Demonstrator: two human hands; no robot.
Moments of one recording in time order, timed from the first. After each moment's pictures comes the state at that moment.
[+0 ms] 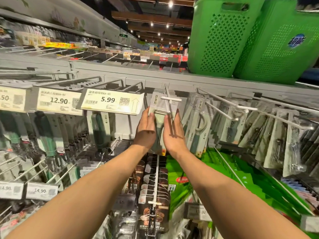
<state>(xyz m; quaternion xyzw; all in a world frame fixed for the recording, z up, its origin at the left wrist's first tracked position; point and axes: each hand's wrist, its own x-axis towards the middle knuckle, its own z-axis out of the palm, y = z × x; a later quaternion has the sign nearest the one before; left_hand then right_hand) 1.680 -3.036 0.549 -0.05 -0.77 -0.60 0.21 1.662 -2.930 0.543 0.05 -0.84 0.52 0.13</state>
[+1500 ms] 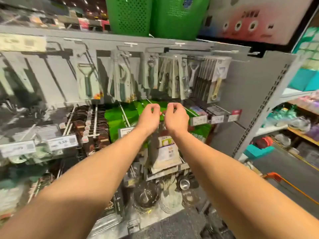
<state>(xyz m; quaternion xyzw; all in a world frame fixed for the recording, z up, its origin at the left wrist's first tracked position) 1.829 -2.823 0.490 -0.11 -0.77 -0.63 -0.01 1.895 -2.738 0.516 -0.21 -0.79 0.50 0.28</state>
